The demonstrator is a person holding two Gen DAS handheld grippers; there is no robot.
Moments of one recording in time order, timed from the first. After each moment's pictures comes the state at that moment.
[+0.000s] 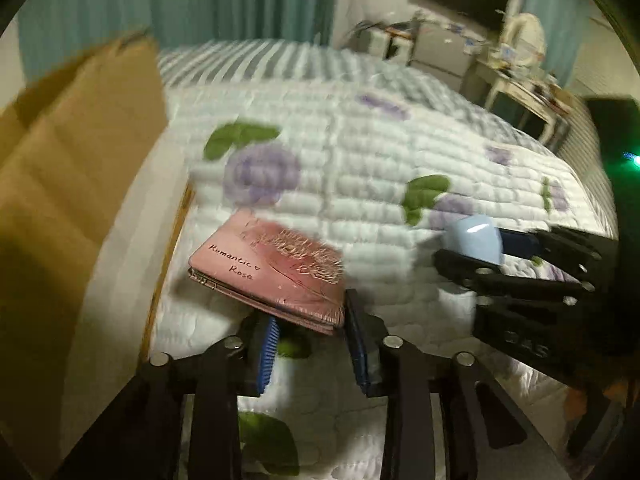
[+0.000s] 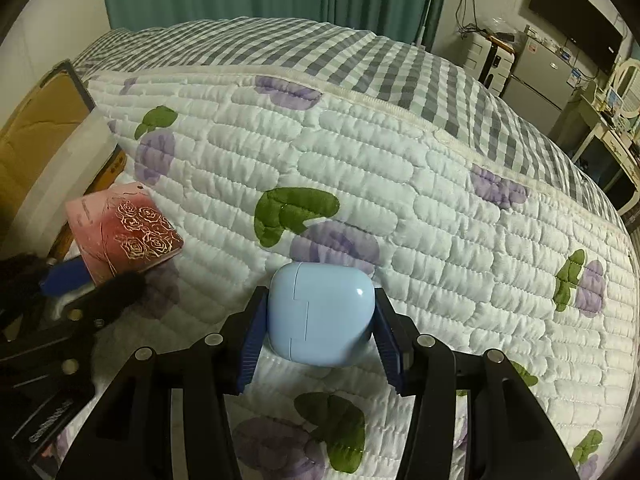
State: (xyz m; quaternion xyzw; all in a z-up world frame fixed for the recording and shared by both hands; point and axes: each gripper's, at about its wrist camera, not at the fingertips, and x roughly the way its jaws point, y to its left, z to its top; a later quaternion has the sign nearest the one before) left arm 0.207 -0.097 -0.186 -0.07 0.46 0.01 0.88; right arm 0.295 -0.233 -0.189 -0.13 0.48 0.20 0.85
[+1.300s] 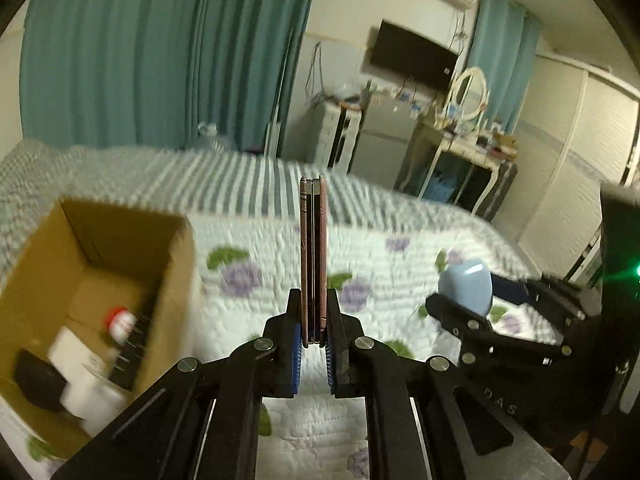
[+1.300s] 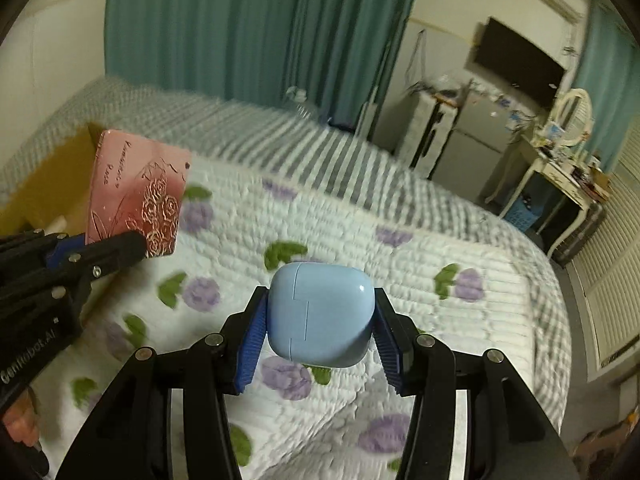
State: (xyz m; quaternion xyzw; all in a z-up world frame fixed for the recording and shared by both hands) left arm 0.139 -0.089 -0.047 -0.07 0.33 -0.07 0.94; right arm 0.194 -0.253 -0.070 -0.13 0.37 0.12 0.91
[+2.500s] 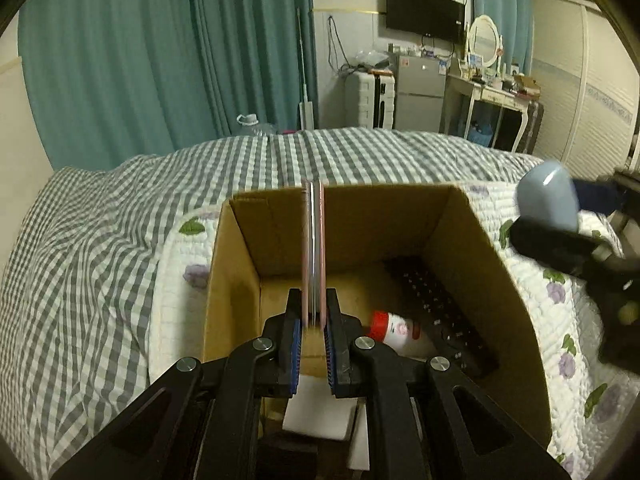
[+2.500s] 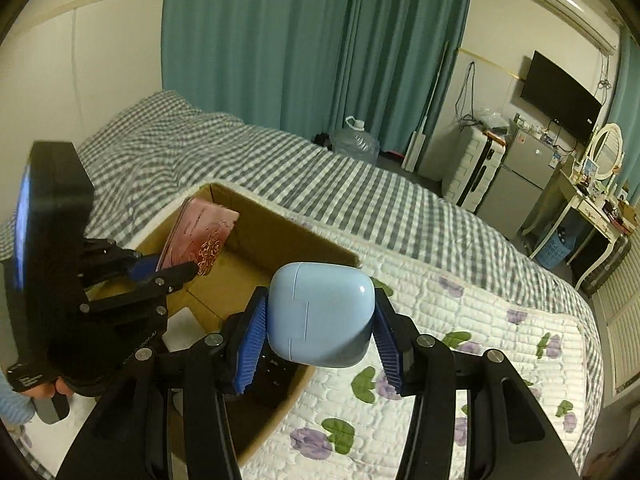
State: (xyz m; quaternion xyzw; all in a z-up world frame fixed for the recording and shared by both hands) left arm 0.163 0.101 -0.084 0.05 0.37 -0.04 0.93; right arm 0.189 -0.039 -0.037 -0.14 0.35 0.19 0.91
